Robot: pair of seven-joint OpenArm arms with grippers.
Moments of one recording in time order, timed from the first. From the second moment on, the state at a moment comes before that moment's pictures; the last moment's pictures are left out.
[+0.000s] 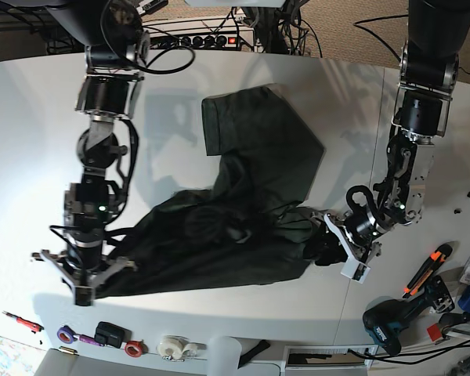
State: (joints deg) left arm -25.0 -18.3 14.8 60.2 -32.8 -33.4 18.3; right arm 21.9 8.5 7.6 90.8 -21.4 2.5 -33.8
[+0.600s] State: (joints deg) left arm -24.3 -18.3 14.8 60.1 -33.1 -34.0 18.0; right arm 24.3 12.2 19.1 69.6 -17.3 2.5 -22.0
